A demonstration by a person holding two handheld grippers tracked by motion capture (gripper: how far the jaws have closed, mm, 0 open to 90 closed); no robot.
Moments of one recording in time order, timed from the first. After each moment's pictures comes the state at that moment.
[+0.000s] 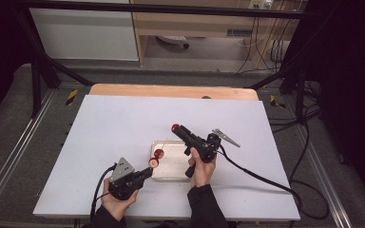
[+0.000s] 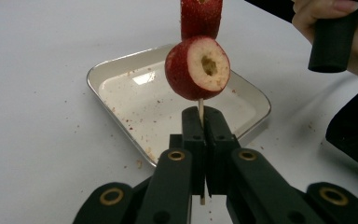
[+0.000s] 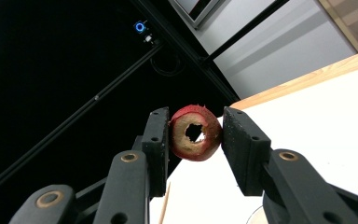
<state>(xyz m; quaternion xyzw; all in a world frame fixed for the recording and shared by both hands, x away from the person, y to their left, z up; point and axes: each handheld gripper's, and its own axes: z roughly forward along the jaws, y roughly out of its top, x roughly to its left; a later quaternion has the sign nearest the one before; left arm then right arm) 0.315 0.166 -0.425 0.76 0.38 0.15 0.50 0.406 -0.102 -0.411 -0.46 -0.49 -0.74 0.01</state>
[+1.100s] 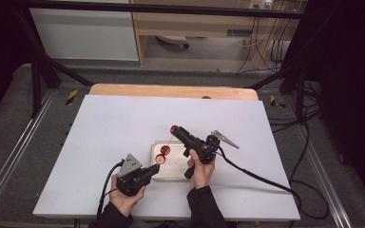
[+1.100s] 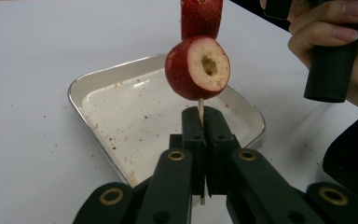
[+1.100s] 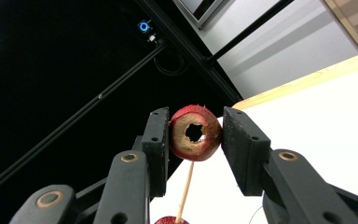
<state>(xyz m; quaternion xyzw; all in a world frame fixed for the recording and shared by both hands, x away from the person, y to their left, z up) 0.324 0.148 -0.424 0.75 0.39 0.14 0.51 0.403 -0.100 -0.415 -0.45 -0.50 -0.74 0.01</state>
